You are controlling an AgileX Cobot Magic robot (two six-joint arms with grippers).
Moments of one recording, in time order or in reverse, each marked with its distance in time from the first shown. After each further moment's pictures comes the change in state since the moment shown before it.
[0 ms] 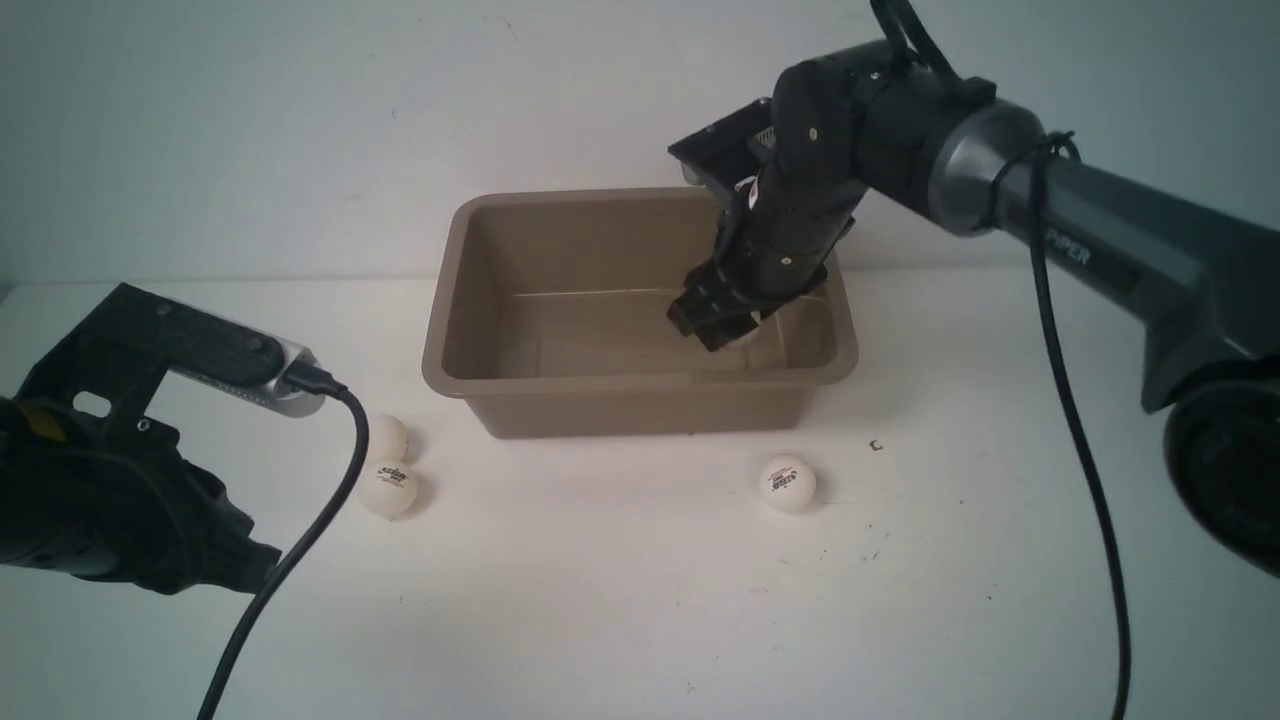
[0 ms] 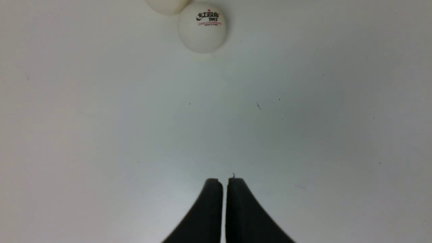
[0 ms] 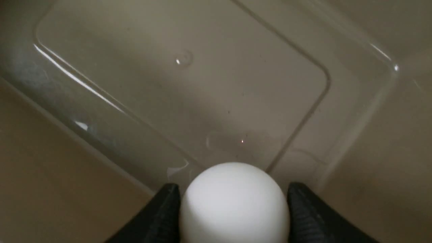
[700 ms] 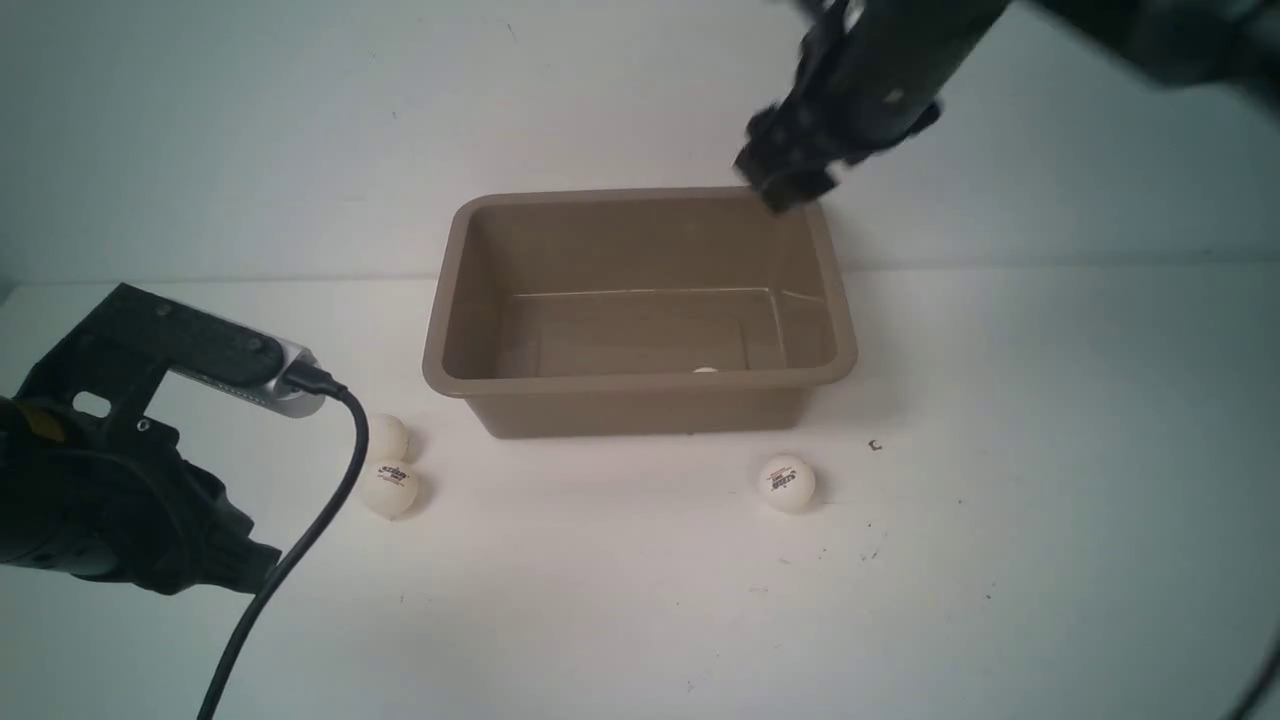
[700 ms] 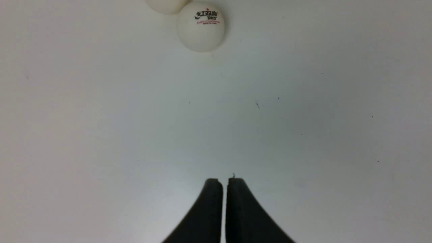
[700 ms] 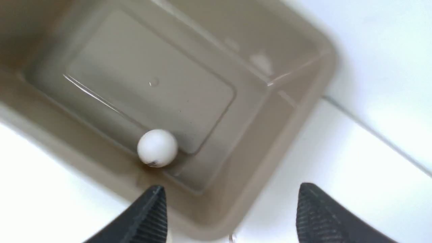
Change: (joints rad) right arm -0.001 -0.355 0.066 -0.117 0.137 0.053; left arm 0.000 0.000 0.000 0.000 0.000 0.000
